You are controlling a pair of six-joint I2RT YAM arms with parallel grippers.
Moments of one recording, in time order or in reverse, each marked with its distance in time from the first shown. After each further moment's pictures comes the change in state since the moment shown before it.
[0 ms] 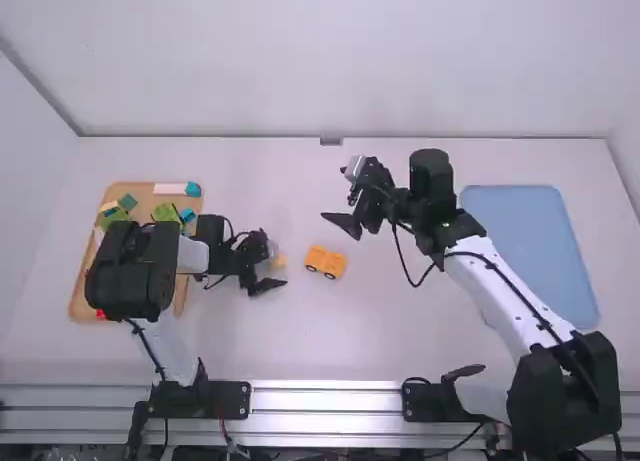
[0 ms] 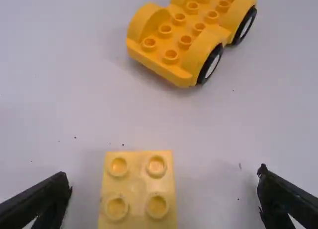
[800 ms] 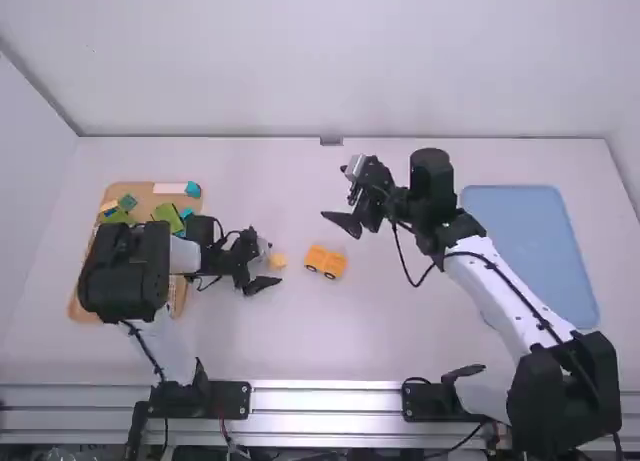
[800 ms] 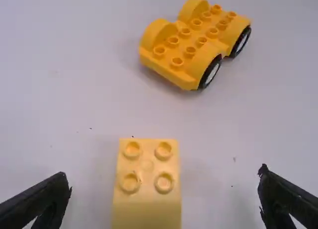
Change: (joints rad) left arm 0.063 -0.004 0.000 -0.022 0.085 0.023; right arm 0.000 0.000 0.000 0.015 0.000 0.000
